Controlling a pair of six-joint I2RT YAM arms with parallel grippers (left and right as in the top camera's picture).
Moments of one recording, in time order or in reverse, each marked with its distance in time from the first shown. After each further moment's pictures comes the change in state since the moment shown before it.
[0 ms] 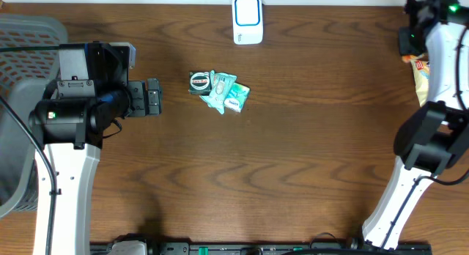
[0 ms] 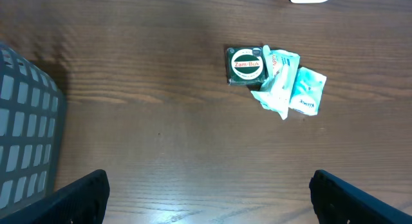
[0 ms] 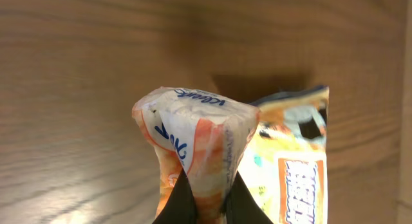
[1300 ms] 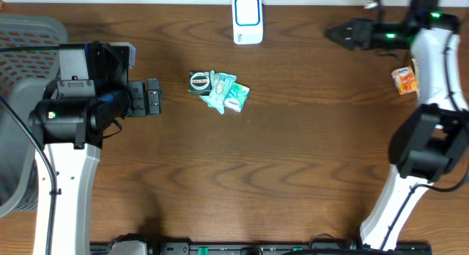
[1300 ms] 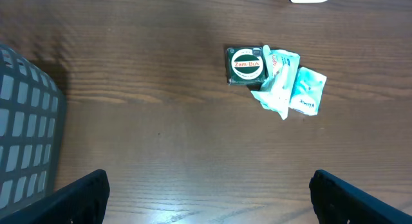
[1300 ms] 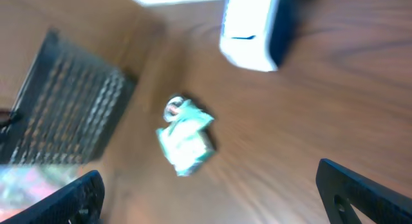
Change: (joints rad) left arm 0.000 0.000 0.000 0.000 0.000 0.000; right arm 0.119 -0.110 -0.192 0.035 -1.271 0.033
